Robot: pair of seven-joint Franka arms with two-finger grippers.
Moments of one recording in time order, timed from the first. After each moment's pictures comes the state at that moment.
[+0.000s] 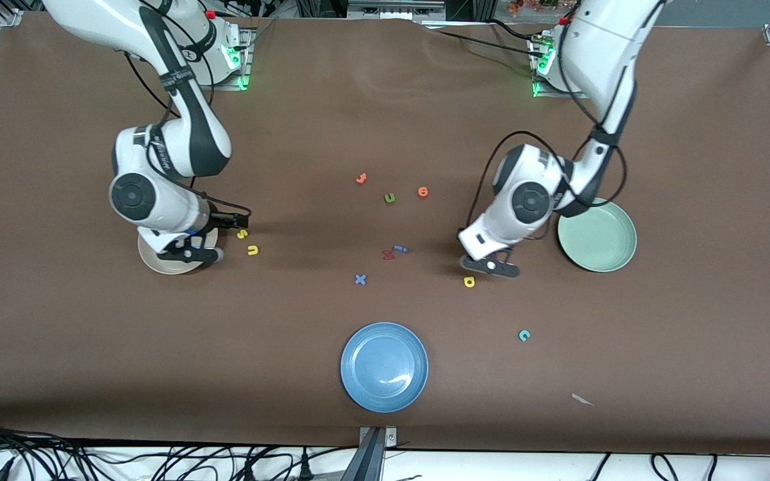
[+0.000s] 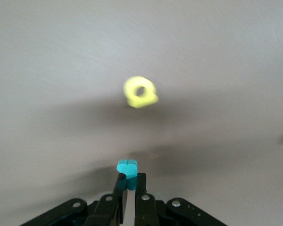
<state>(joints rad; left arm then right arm) -0.39 0.56 -0.03 -1.87 -0.16 2.38 -0.12 0.35 0.40 -0.08 -1.97 0.10 2.16 0.19</state>
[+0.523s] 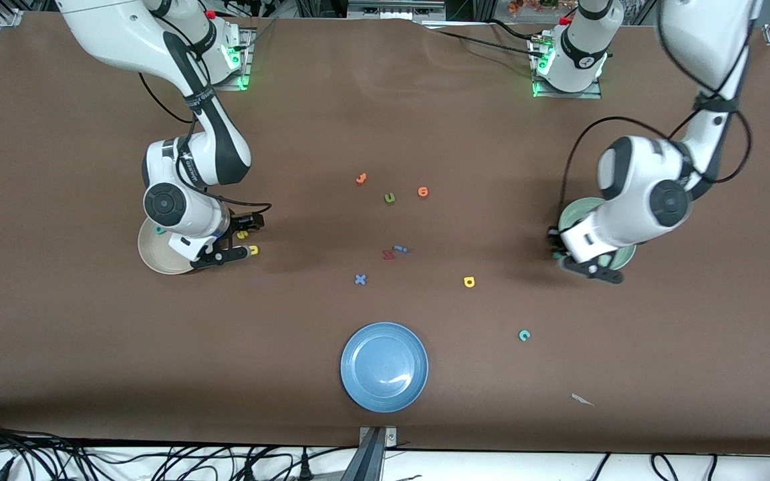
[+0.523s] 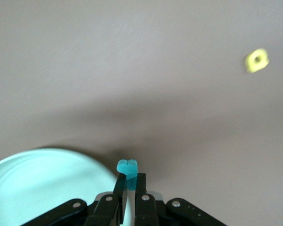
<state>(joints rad) -0.10 0.35 -0.02 -2.03 -0.16 2.27 0.27 0.35 0.47 -0.06 -2.01 0.10 2.28 -0.02</state>
